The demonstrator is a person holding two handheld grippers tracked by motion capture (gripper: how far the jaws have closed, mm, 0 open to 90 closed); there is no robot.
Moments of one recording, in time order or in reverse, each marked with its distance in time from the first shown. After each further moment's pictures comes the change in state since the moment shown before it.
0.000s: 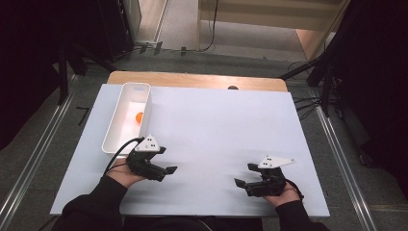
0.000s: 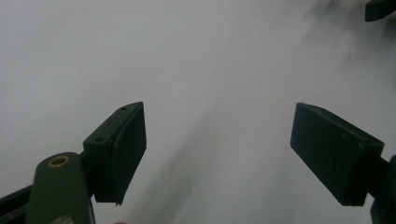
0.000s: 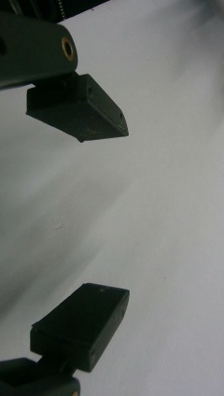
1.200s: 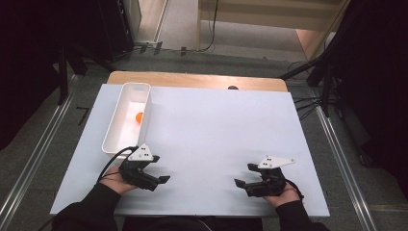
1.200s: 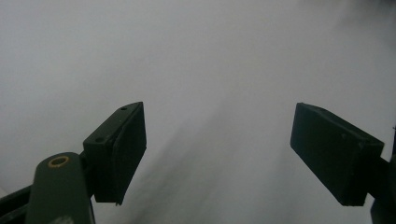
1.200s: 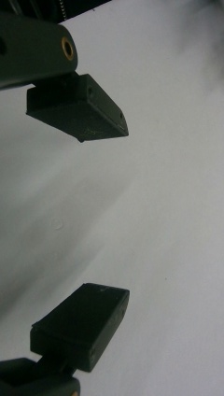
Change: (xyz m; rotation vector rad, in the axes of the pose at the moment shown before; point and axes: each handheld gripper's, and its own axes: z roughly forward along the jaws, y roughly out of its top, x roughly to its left) left arm -0.004 -0.025 -0.009 0.049 -0.009 0.010; right arm 0.001 0.000 0.000 0.004 0.005 0.003
